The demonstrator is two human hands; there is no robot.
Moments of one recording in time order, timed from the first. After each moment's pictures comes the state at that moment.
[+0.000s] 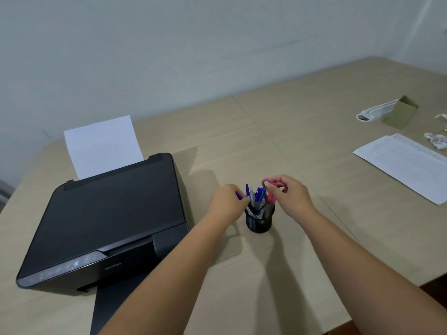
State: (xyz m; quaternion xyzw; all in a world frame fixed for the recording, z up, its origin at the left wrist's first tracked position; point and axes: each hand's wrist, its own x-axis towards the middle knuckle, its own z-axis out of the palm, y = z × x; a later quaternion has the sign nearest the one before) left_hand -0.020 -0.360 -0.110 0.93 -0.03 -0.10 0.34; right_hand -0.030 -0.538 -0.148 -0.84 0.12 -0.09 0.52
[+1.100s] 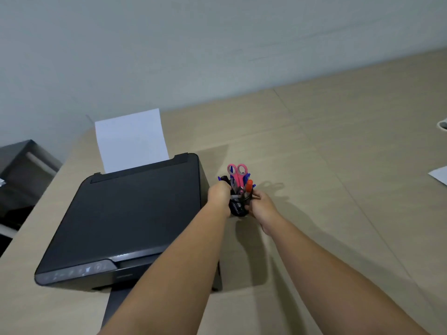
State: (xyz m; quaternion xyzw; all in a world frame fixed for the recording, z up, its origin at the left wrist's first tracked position) left_hand 0.080 -0.315 -0.133 0.63 0.37 -0.08 0.68; right_hand 0.076 -0.413 -0.212 -0.66 0.15 0.16 0.72
